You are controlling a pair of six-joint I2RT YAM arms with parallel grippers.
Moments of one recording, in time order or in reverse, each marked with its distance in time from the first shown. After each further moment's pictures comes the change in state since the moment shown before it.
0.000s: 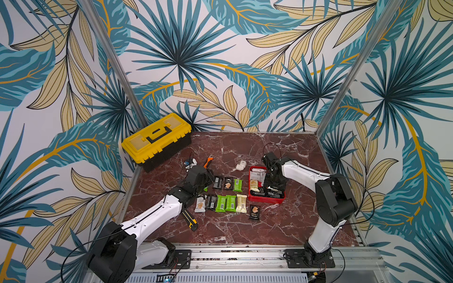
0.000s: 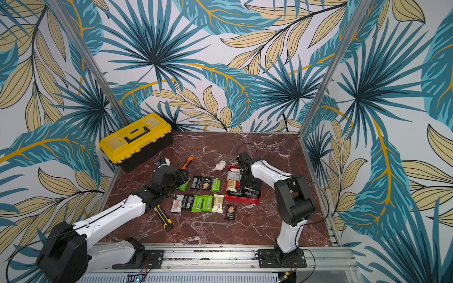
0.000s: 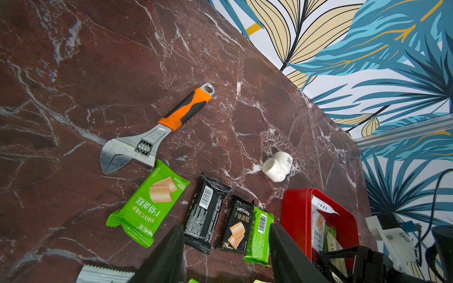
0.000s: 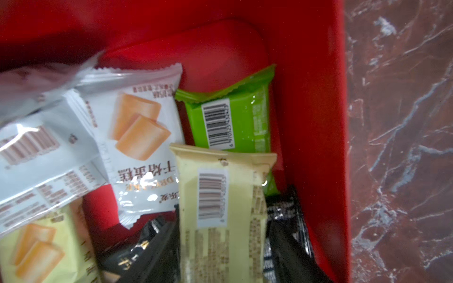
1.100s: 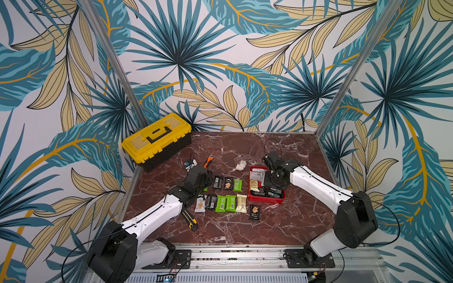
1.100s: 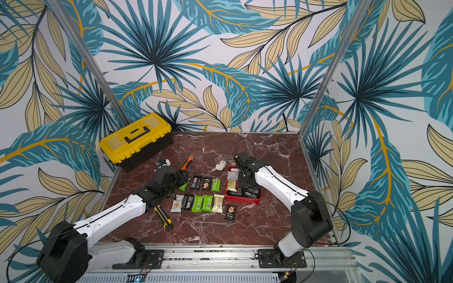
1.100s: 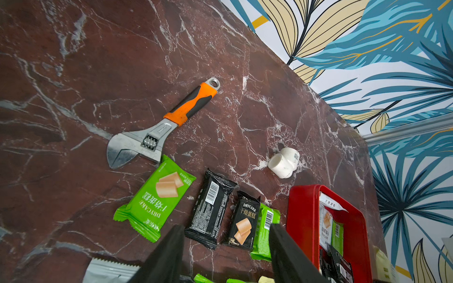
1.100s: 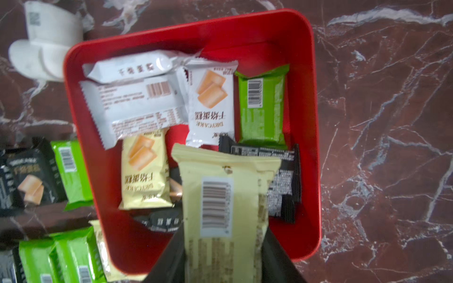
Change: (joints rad) left arm 0.000 0.009 0.003 -0.026 0.005 0.003; right arm 0.146 -0.290 -0.050 -0.053 0.006 -0.019
